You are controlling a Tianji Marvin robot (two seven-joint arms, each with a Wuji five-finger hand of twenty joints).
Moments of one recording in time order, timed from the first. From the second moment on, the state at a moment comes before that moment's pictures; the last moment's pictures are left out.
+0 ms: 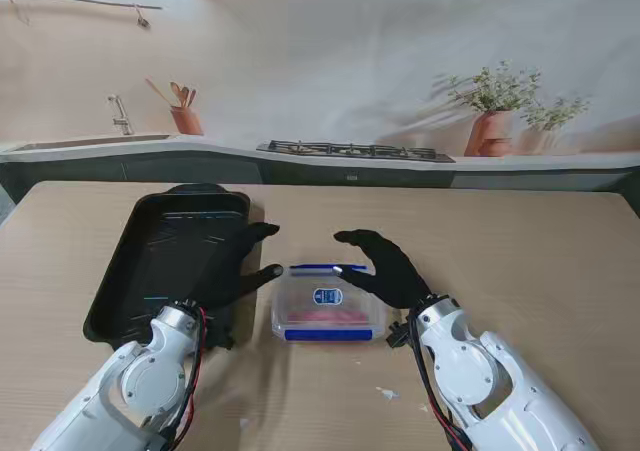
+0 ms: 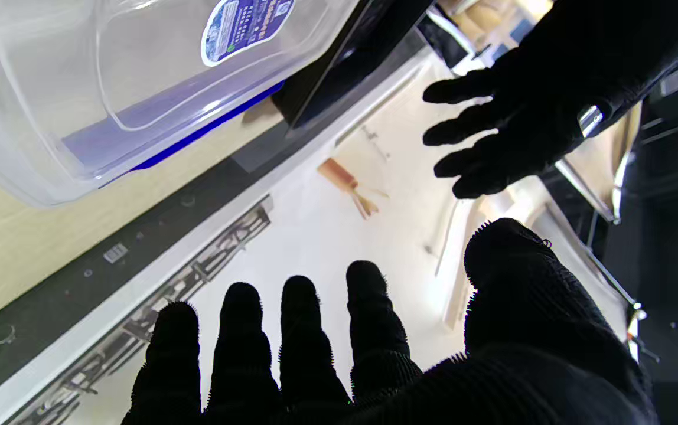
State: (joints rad) left arm 1.59 -1.16 -1.18 -1.55 0.44 -0.34 0.22; right arm -1.57 -1.13 1.16 -1.59 -0.44 -0.24 -0.12; left_hand 0.67 -0.27 0.42 -0.08 0.33 0.18 0.30 0.23 0.23 0.20 0.34 0.28 0.12 0.22 0.33 0.38 -0.07 0.33 0.71 0.36; right_hand 0.59 -0.16 0.22 -0.10 0.34 0.06 0.27 0.37 0.21 0.12 0.51 0.27 0.18 0.10 0.34 0.25 -0.01 0.10 0.35 0.65
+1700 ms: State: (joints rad) left arm 1.37 -1.08 -0.92 -1.41 0.87 -0.37 0.17; right arm -1.74 -1.09 1.31 -1.80 -0.72 -0.26 -0.03; left_hand 0.90 -0.29 0.57 -0.08 0.62 0.08 0.41 0.28 0.53 0.07 0.40 0.31 0.30 0.10 0.41 0.37 -0.08 0.35 0.63 0.31; right_hand 0.65 -0.16 0.21 -0.10 0.61 0.02 0.39 0.46 0.24 0.12 0.52 0.27 0.18 0.08 0.34 0.25 -0.01 0.10 0.35 0.65
